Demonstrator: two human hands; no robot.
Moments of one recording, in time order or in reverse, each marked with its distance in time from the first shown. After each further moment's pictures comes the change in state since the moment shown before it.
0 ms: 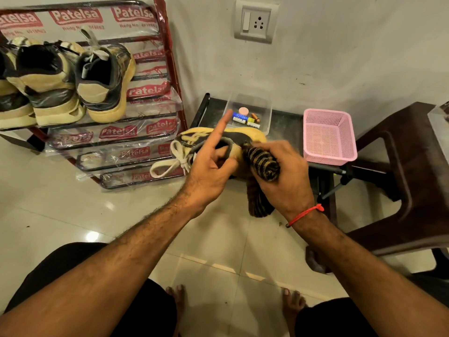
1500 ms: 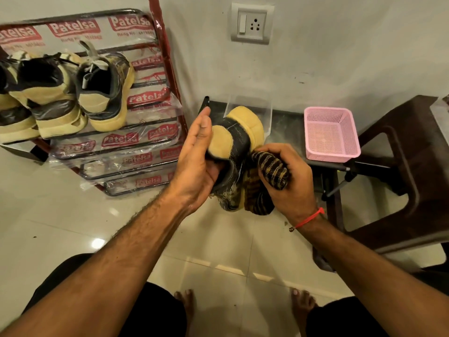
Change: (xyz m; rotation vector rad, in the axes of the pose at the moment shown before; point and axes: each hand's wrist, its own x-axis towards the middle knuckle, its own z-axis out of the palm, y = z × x) left_hand 0.007 0.024 -0.011 -0.482 0.176 -0.138; right_hand -0.008 -0.003 0.007 0.232 0.105 -0.054
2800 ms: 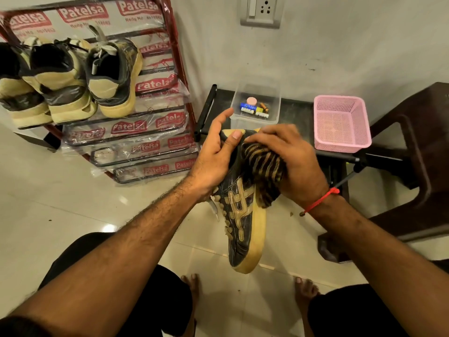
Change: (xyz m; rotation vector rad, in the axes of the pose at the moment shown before) left_hand 0.008 -0.029 -0.017 0.619 -0.083 0.071; right_hand 0.013 -0.004 -0.010 -0.302 -0.285 -0.232
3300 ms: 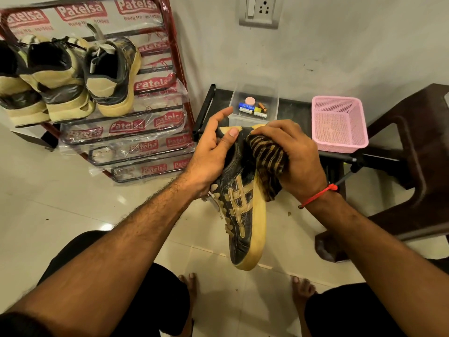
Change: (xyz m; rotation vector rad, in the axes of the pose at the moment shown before) left_hand 0.002 0.003 -0.002 -0.112 -0.028 -0.025; right_hand 0.001 0.005 0.000 0.012 0.067 0.064
